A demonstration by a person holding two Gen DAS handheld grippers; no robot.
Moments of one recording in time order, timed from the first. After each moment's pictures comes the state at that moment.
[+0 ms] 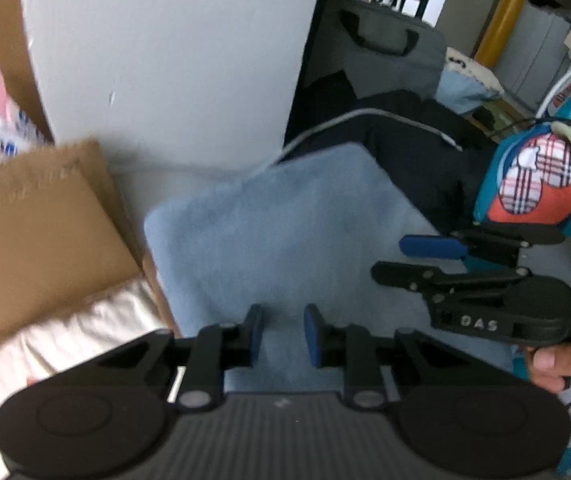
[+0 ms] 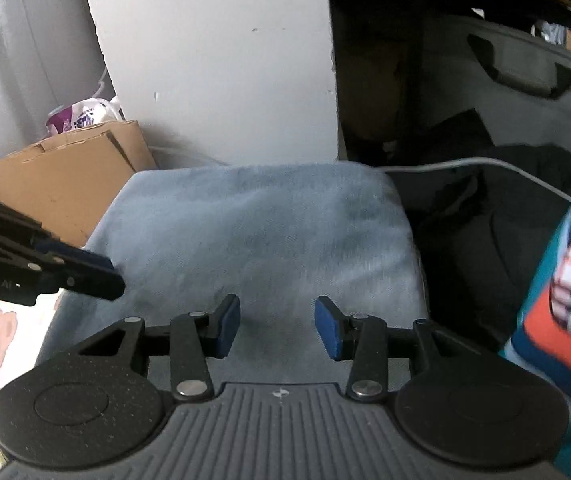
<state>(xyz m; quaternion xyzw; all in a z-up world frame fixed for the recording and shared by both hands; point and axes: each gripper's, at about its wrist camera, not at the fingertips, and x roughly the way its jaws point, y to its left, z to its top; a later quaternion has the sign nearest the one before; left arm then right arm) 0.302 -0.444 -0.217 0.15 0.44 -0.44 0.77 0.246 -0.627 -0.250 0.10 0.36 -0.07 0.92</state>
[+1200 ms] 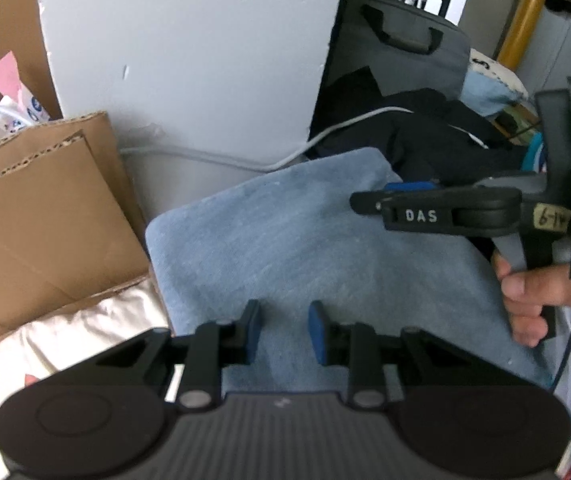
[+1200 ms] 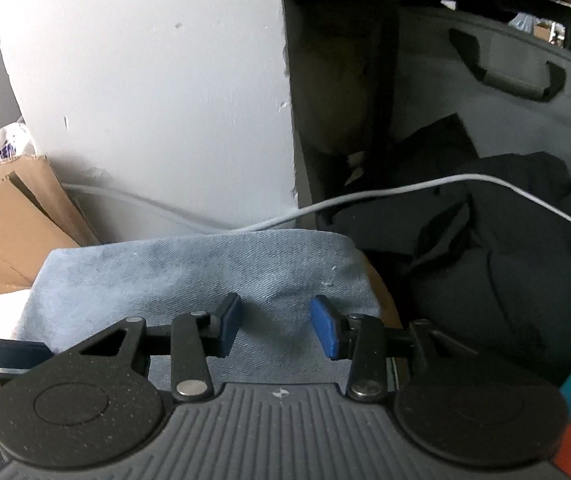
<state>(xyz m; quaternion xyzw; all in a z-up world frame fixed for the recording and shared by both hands) 0.303 -0.445 -0.247 0.15 0.43 -0.41 0.79 0.315 -0.658 -0.269 0.11 0.37 -0.13 0.91</state>
